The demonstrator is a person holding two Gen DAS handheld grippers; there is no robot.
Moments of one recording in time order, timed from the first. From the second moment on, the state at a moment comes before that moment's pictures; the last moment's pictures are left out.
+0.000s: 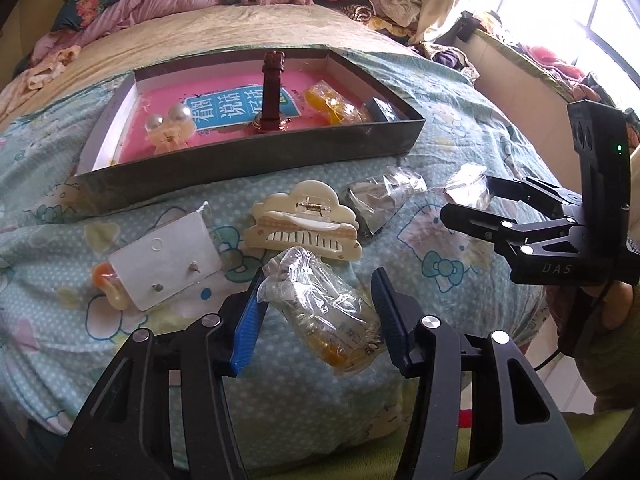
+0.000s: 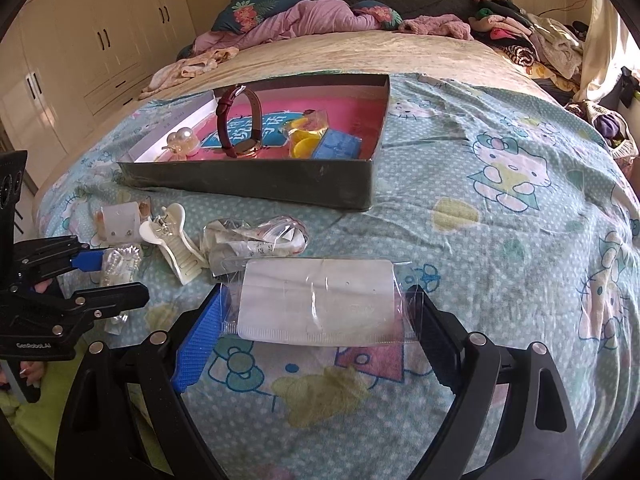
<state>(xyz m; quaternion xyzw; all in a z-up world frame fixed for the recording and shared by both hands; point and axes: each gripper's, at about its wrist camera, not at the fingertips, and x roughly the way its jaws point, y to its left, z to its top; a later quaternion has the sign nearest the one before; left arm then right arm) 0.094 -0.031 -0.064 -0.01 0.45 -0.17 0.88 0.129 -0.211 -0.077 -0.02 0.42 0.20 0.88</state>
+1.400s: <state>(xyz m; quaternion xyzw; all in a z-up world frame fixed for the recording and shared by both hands) 0.160 0.105 -0.013 -0.11 0.38 -0.04 0.92 0.189 -0.146 -0.023 -0.05 0.35 0.24 0.90</state>
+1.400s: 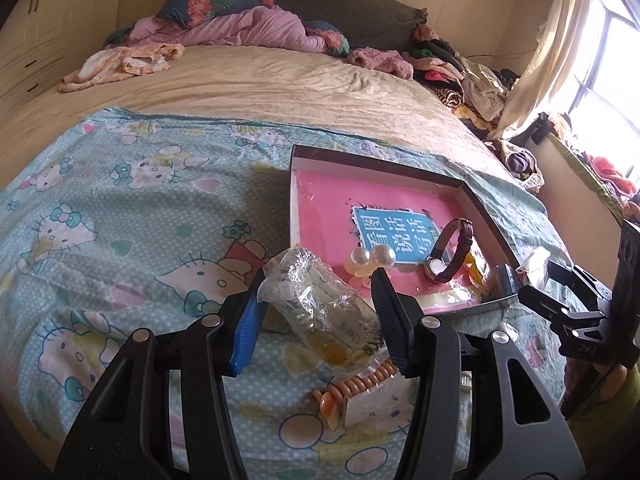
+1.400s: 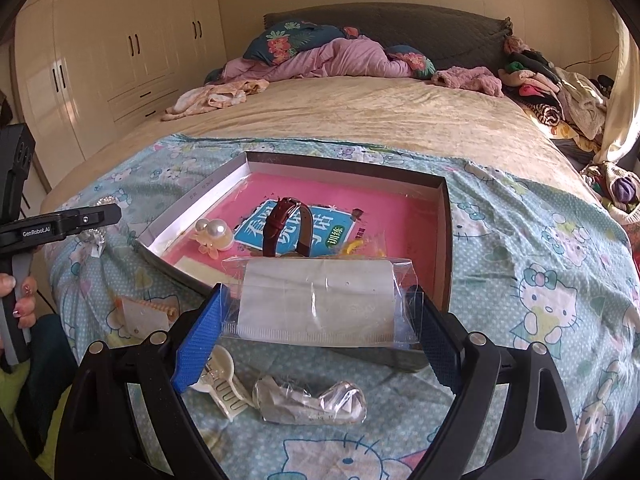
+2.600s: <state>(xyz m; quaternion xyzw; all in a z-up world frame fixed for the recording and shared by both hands) 0.211 0.058 -0.048 -0.07 0.42 -0.08 0.90 0.243 -0.122 -0.061 -0.06 0.39 0.21 0.89</state>
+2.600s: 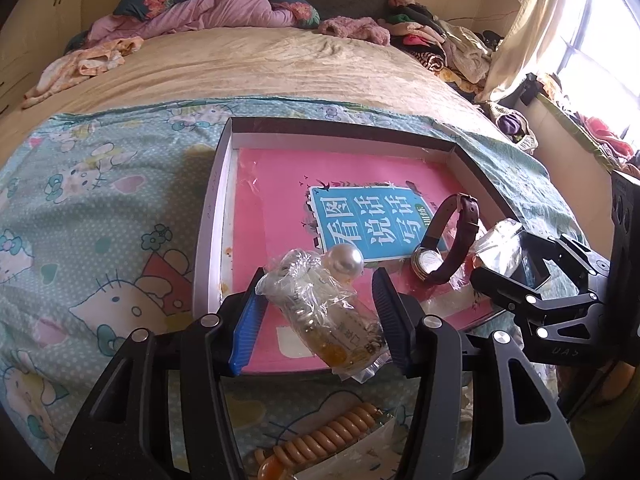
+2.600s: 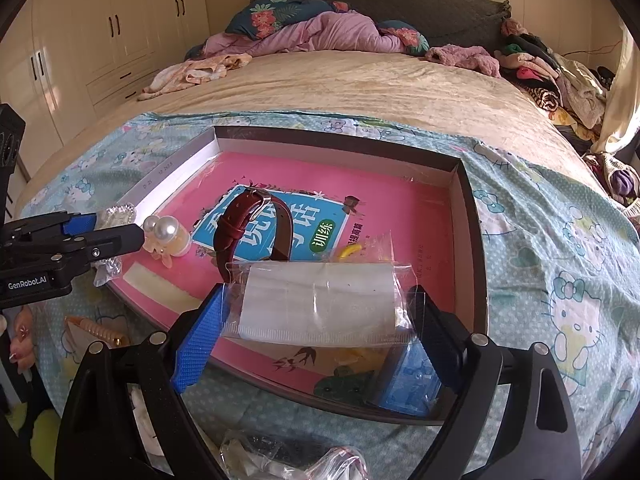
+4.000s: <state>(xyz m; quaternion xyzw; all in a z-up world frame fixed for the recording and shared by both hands) 0.149 0.080 -0.012 -0.07 0.39 -0.03 0.92 0.173 -0.159 -0.009 -0.03 0.35 0.24 0.91</state>
